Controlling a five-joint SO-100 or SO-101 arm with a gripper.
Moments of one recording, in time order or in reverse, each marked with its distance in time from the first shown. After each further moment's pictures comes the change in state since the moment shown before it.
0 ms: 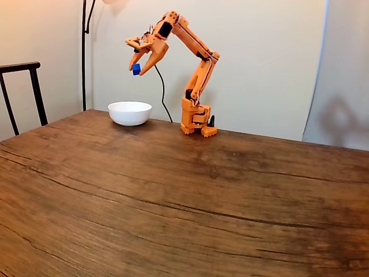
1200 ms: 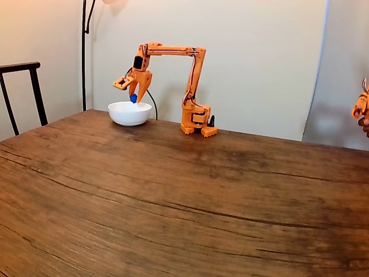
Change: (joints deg) arm 31.7 -17.5 21.3 -21.9 16.1
